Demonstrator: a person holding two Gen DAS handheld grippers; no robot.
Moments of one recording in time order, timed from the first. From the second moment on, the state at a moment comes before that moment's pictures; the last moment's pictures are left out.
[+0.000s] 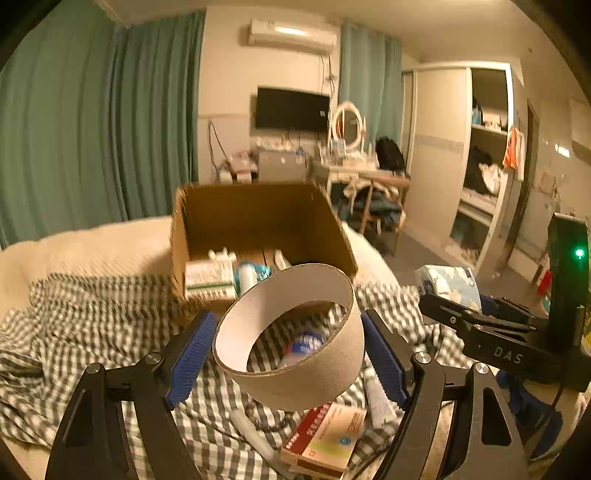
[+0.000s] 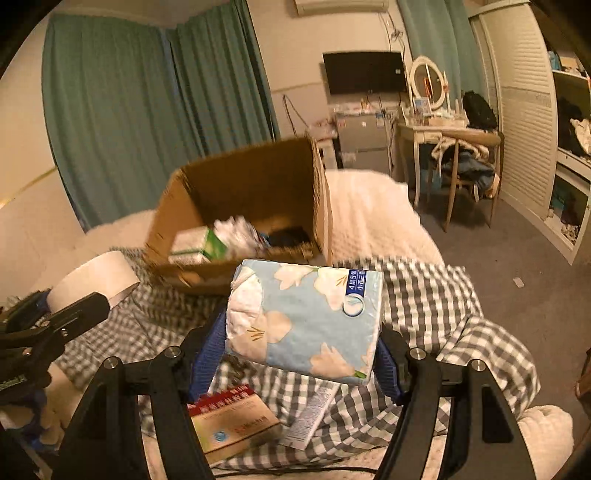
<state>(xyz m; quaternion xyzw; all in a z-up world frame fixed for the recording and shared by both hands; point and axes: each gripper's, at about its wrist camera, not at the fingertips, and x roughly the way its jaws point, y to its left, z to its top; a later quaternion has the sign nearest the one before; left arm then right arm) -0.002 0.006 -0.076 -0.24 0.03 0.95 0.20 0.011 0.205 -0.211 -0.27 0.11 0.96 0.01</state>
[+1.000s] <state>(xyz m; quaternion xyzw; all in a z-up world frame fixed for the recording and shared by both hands) -0.068 -0.003 0.000 -0.15 0.01 0.97 0.17 -0.037 0.157 -0.106 -0.16 0.05 0.98 -0.06</state>
